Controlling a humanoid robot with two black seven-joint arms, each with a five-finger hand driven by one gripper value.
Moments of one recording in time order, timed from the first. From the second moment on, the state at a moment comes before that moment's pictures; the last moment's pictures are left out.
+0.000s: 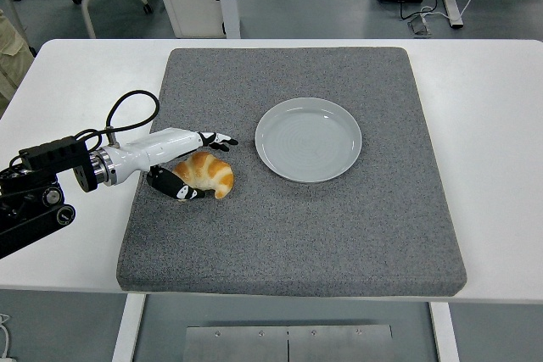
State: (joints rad) left arm -0.85 0.66 -0.22 -1.28 1.43 0.08 -0.28; right arm -0.14 0.00 0.02 0.15 -0.10 0.02 0.41
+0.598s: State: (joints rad) left arm -0.94 0.72 -0.23 -1.30 1.38 0.05 -0.28; right arm -0.14 0.00 0.02 0.15 -0.10 0.02 0.41
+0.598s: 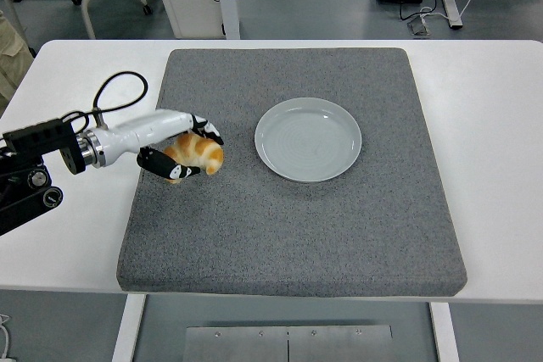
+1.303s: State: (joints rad) left arm -1.35 0.81 -0.23 -1.28 1.27 -0.14 -0.31; right arm -0.14 0.00 0.02 0.15 -0.10 0.02 0.41
